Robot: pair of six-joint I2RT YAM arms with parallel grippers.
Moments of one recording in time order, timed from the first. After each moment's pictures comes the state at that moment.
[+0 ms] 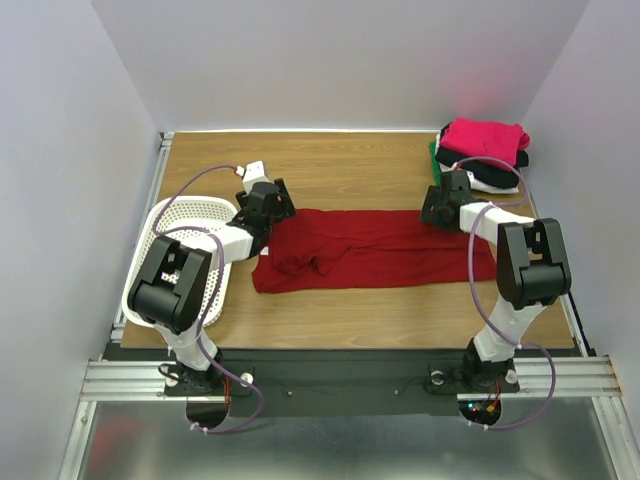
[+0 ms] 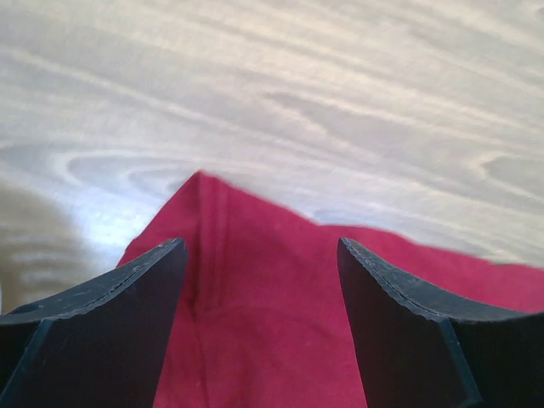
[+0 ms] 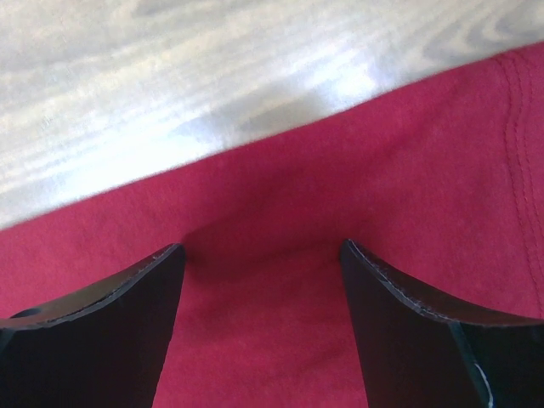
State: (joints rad) left arm -0.41 1.67 0.85 0.31 -0.35 -0.53; right arm 0.09 1.80 1.06 -0.16 0.24 0.37
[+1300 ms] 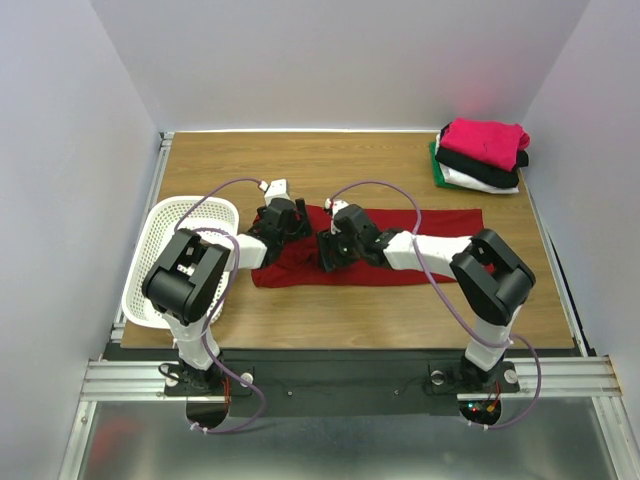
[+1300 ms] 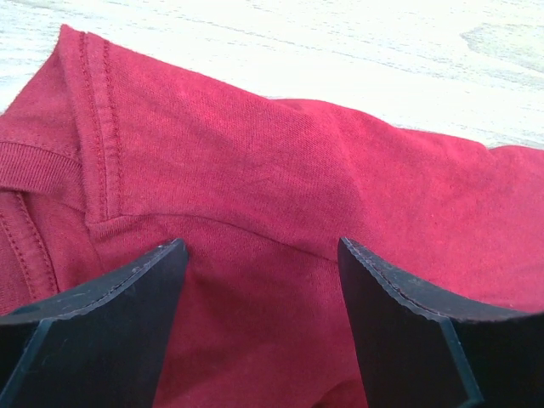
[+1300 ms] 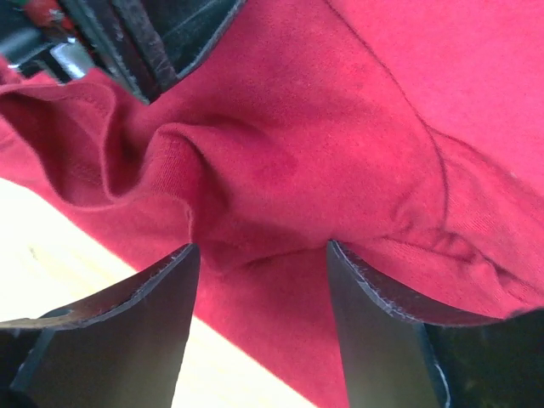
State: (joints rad) left arm -0.51 1.75 0.80 0.38 -0.26 -0.53; right arm 0.78 1.79 1.06 -0.05 -0.09 0.37
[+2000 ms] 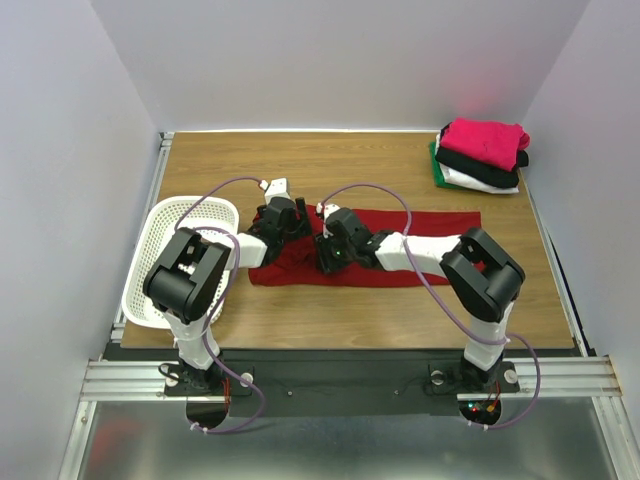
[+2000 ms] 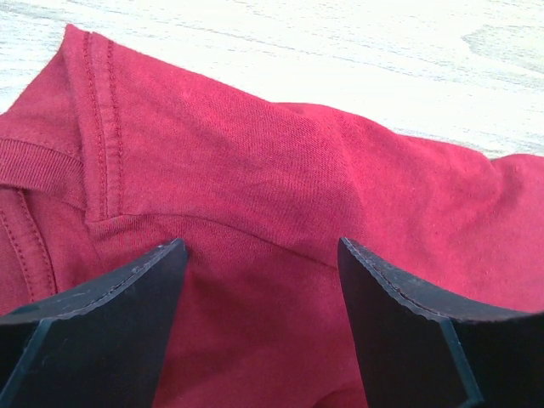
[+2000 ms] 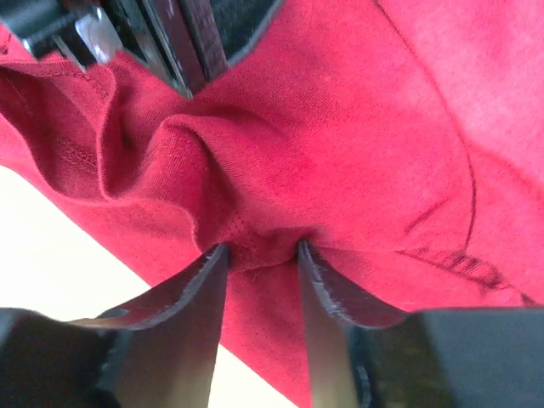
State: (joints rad) left arm -0.50 1.76 0.81 0.38 -0.25 -0.52; right arm 0.81 1.85 1.09 -0.04 -0.08 0.36
